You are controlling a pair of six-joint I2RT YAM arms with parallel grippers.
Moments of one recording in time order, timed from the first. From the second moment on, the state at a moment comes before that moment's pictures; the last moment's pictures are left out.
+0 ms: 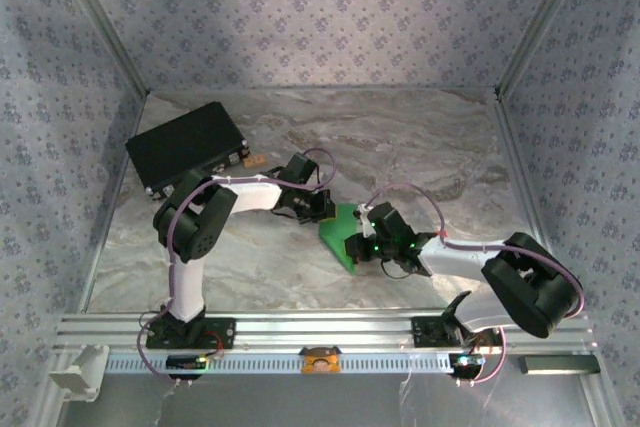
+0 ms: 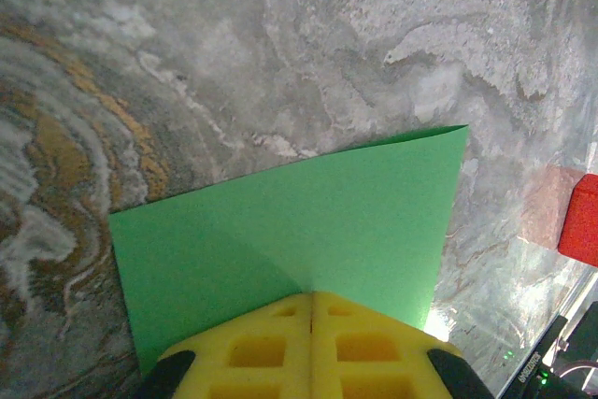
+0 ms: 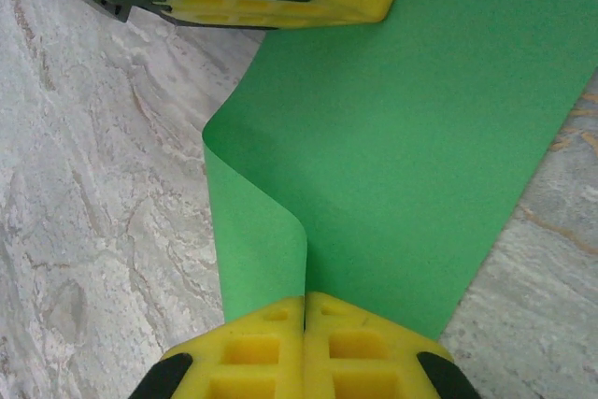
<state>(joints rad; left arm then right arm) -0.68 1.97 1.12 -0.18 0.53 -0.78 0.74 1.36 0.41 0.16 -0.25 0.52</state>
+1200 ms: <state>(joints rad) -0.68 1.97 1.12 -0.18 0.53 -0.78 0.70 1.40 0.45 0.11 -0.23 0.48</state>
